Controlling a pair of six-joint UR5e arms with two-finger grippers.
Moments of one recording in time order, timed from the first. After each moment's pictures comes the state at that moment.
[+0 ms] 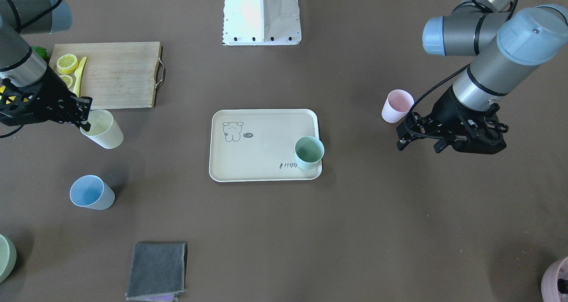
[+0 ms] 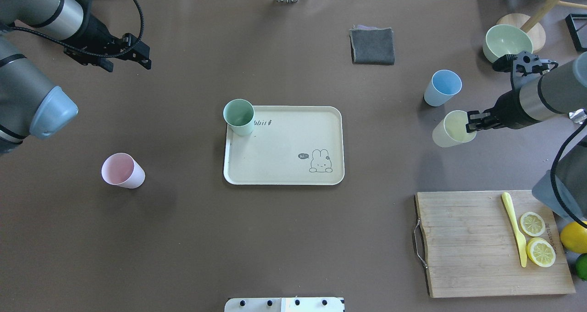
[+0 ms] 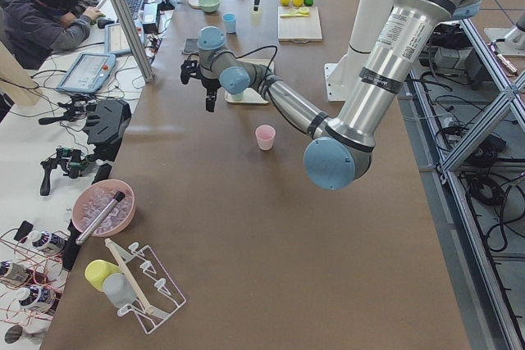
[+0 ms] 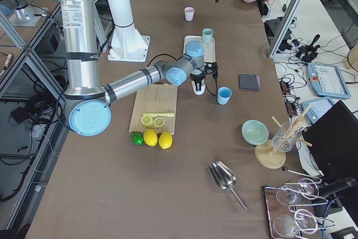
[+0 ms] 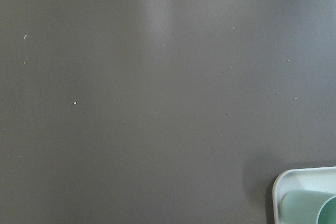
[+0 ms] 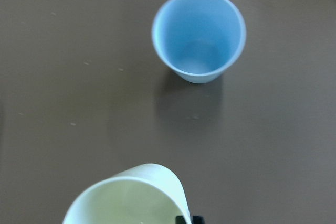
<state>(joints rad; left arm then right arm) -1.02 -2.00 -1.71 -1.79 -2.22 -0.88 0.89 -1.46 1.91 -1.23 2.11 0.98</state>
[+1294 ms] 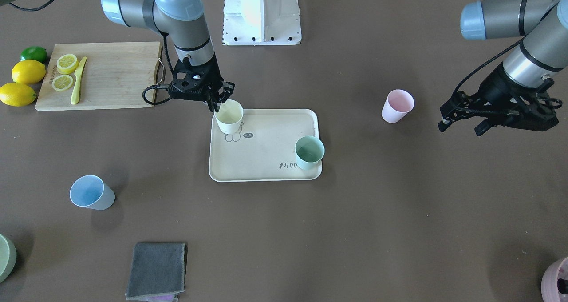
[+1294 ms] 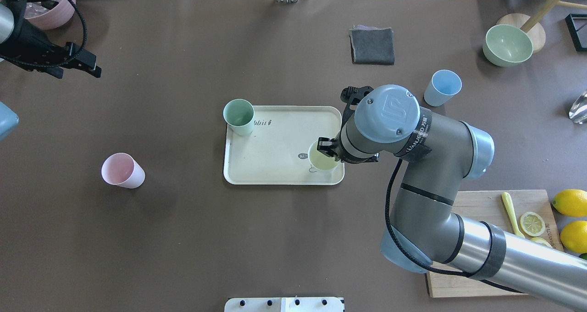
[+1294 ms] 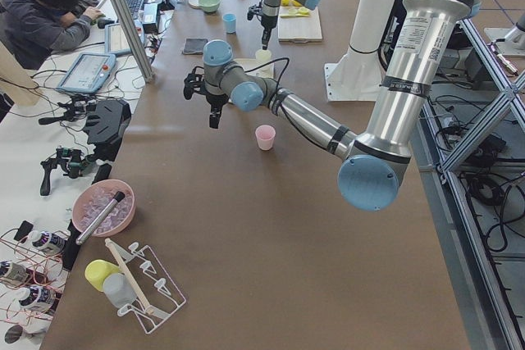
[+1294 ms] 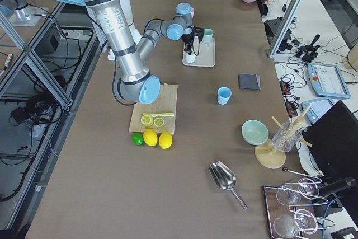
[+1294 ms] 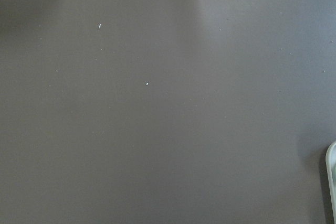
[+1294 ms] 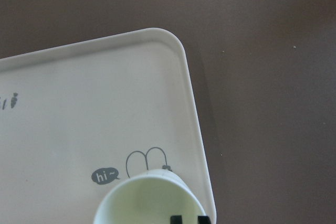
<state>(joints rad) -1.10 -1.82 -1.83 -1.79 -2.26 -0.76 0.51 -1.03 1.84 -1.57 1.78 1.41</state>
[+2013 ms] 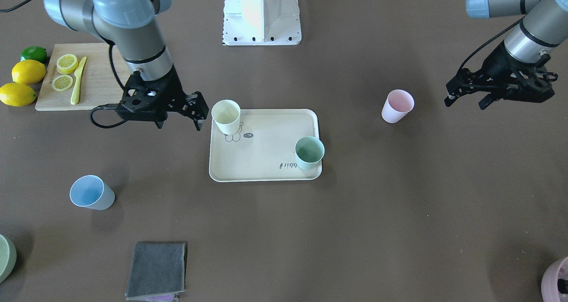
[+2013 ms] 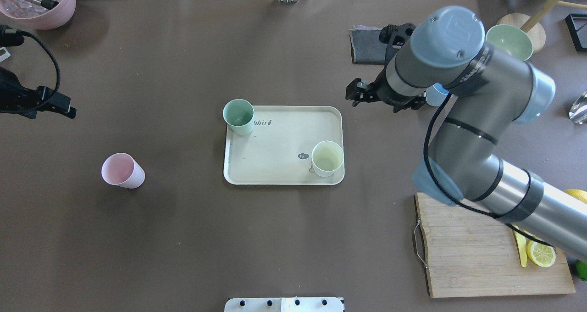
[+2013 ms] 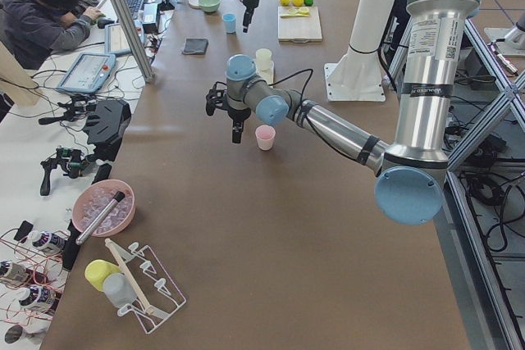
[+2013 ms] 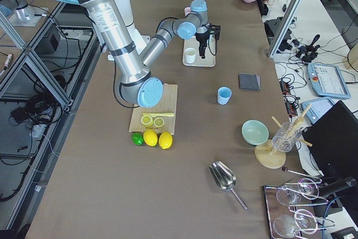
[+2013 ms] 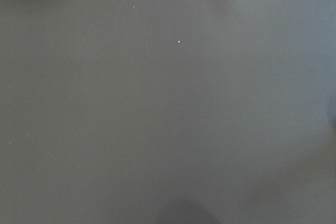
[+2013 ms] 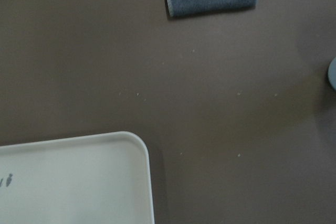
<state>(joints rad) -1.04 -1.62 -1.97 -1.80 -2.25 -0.79 0.78 -1.05 1.84 -1.58 1.94 1.16</state>
